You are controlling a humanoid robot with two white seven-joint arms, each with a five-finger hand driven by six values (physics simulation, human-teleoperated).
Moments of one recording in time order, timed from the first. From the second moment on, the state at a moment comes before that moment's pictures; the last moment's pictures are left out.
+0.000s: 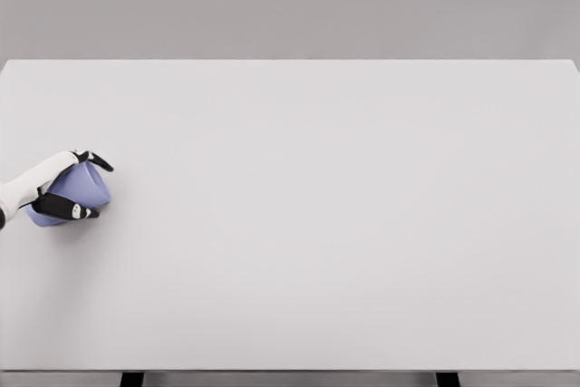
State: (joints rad) left arm -0.18 1.04 -0.51 -1.76 0.18 0.31 -0.16; right arm -0.01 0.00 -0.08 -0.01 0.08 -0.06 0.07
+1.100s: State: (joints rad) left arm -0.60 0.73 -0.72 -1.21 0.99 -0.60 -0.60; right arm -0.01 0.00 -0.08 -0.01 0.08 -0.06 0.07
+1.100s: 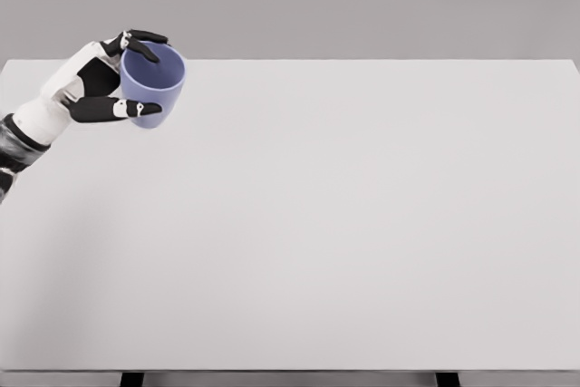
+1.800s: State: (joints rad) left arm -0.62 0.32 -0.68 -0.93 0.98 -0.61 -0.61; right arm -0.01 0.00 -0.08 -0.01 0.08 -0.06 0.07
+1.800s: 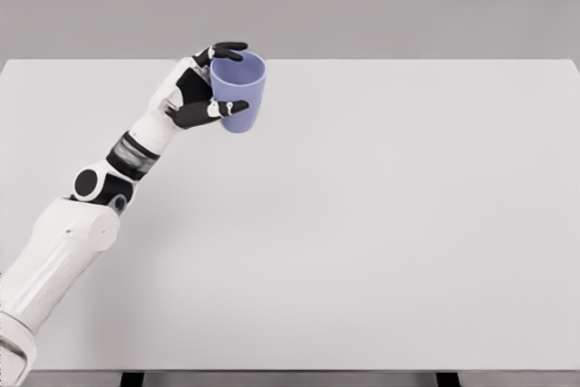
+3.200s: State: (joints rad) left arm -0.58 0.29 -0.69 -0.91 0.89 -0.61 -0.61; right arm -0.01 0.00 -0.08 -0.01 0.08 -0.06 0.07
